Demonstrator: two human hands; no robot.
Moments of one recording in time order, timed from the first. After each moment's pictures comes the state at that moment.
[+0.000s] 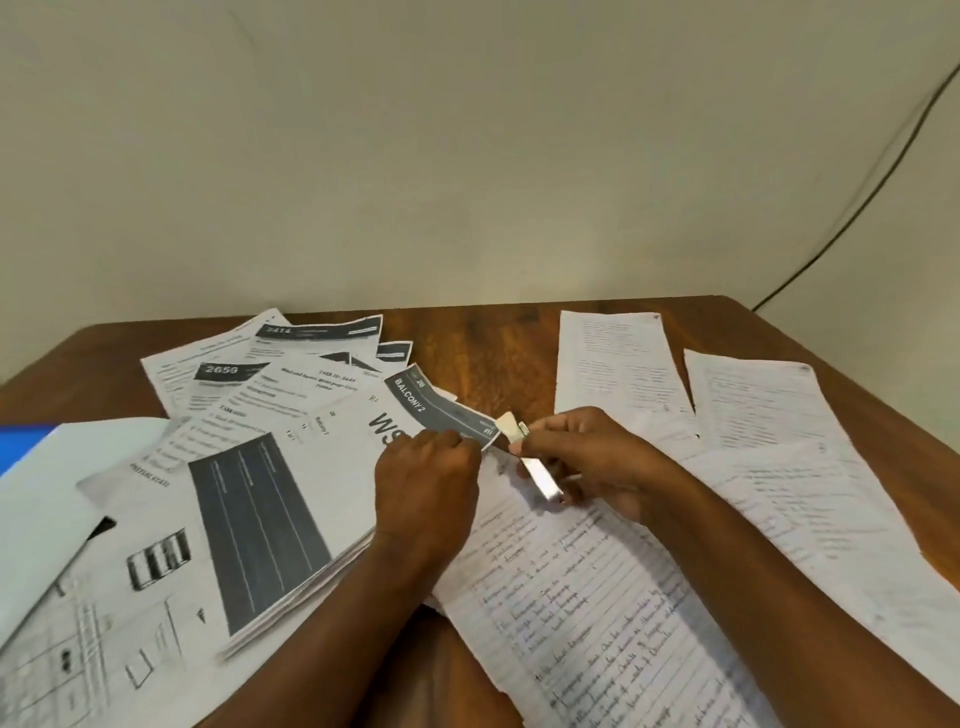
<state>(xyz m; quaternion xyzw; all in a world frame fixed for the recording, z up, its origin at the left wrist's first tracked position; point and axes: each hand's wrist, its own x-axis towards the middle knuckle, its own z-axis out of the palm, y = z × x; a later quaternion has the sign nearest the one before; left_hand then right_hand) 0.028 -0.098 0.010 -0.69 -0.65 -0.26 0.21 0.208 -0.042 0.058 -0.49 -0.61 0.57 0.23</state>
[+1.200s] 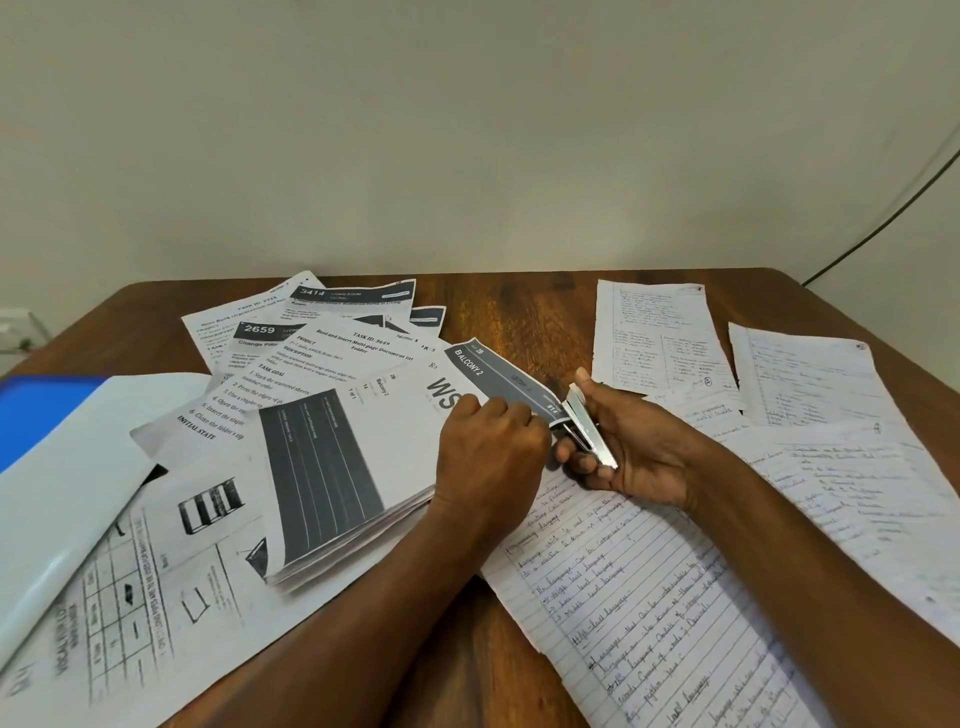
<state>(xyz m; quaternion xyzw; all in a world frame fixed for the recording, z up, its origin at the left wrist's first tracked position) 0.046 -0.105 0.016 -0.73 -0.61 -0.19 0.23 0.209 -0.035 0.037 -0.42 -0.46 0.75 0.22</state>
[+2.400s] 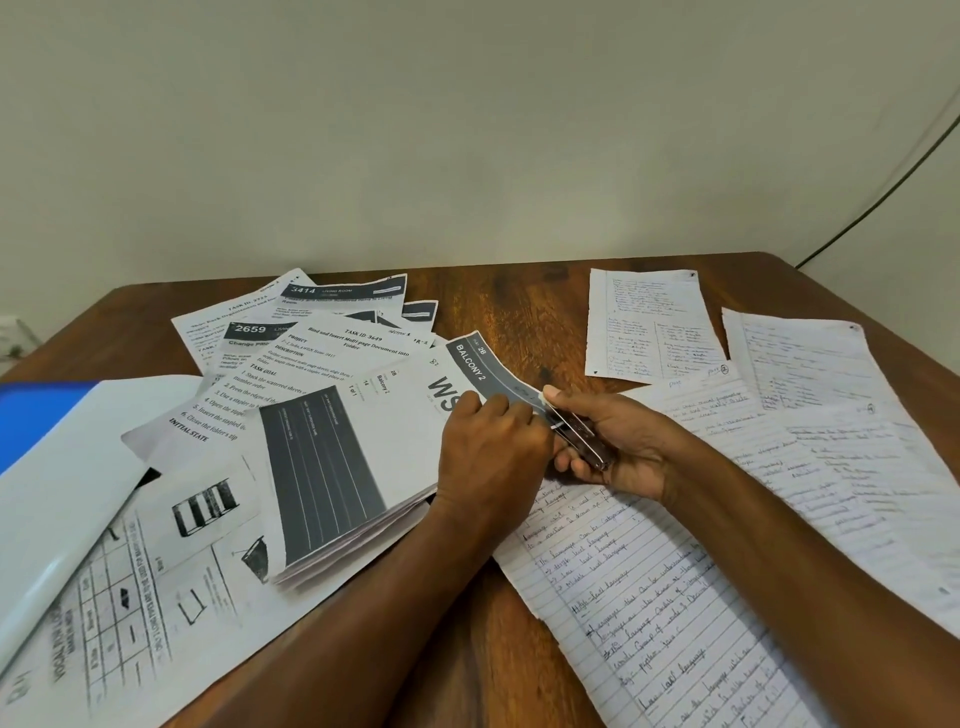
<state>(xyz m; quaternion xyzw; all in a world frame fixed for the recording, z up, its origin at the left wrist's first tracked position) 0.052 -0.105 0.009 -0.74 -0.60 -0.18 0.26 0.195 -0.052 0.043 -0.49 -0.43 0.70 0.27</state>
